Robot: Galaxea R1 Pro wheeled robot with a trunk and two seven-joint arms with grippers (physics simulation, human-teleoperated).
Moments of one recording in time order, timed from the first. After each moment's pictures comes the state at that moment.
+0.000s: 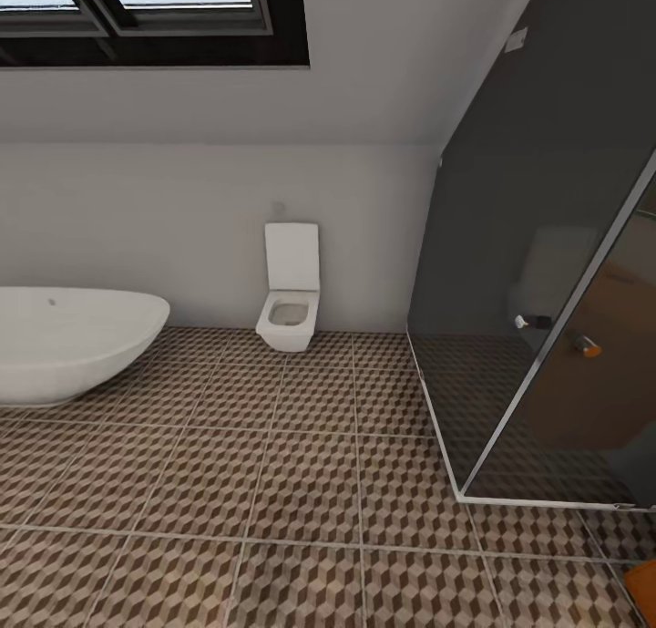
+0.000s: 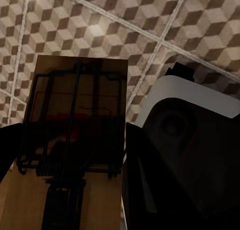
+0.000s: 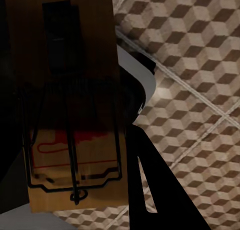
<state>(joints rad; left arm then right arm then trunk) -0.40 0.00 -0.28 0.05 0.64 0.08 0.34 -0.30 -0.05 0.34 0.05 0.23 -0.08 0.19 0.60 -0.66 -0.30</state>
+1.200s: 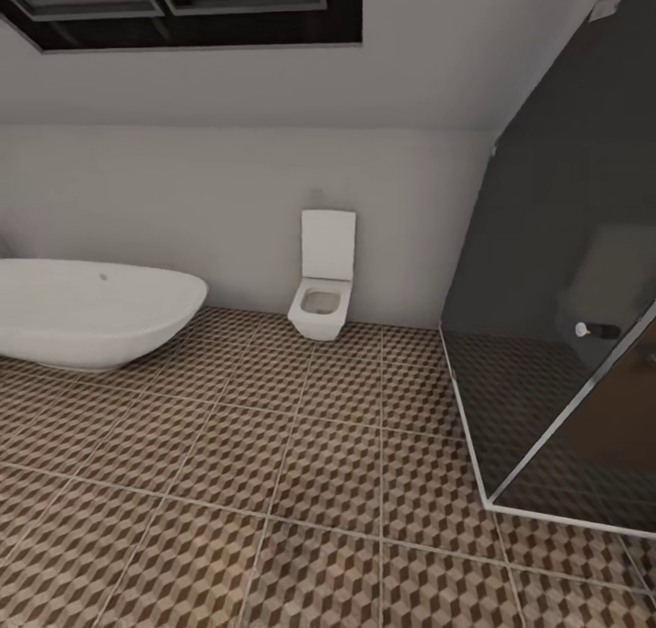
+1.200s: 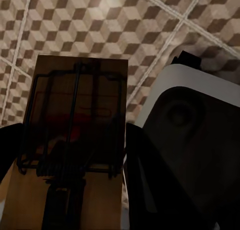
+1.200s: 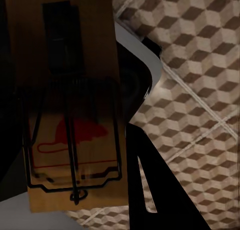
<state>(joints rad) -0.40 0.00 -0.28 0.05 0.64 0.08 0.34 -0.30 -0.05 0.34 0.06 0.23 -0.08 0.18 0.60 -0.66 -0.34</state>
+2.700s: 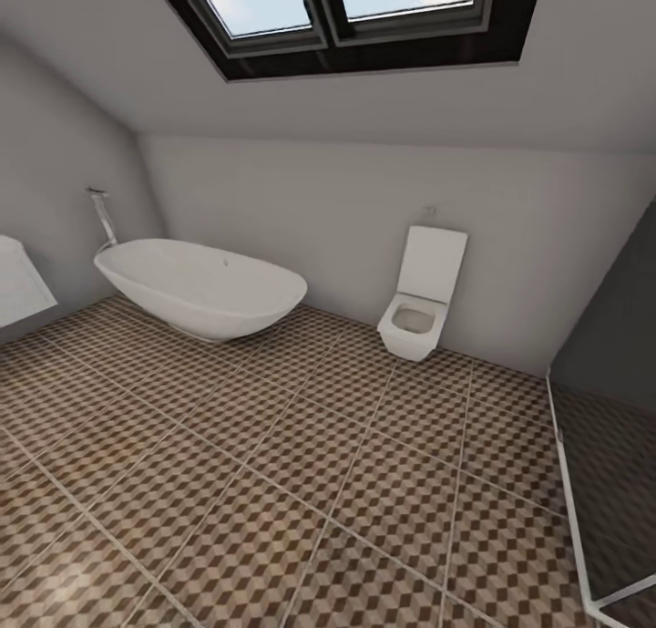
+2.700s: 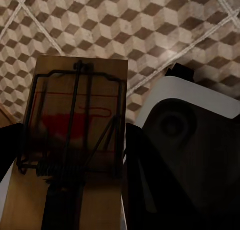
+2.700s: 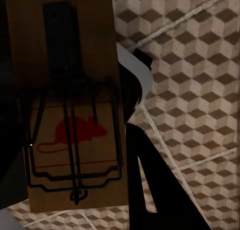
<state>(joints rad) -0.40 0.00 -0.28 0.05 0.64 0.08 0.34 -0.30 -0.05 0.34 0.06 0.23 -0.09 0.18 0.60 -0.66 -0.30</state>
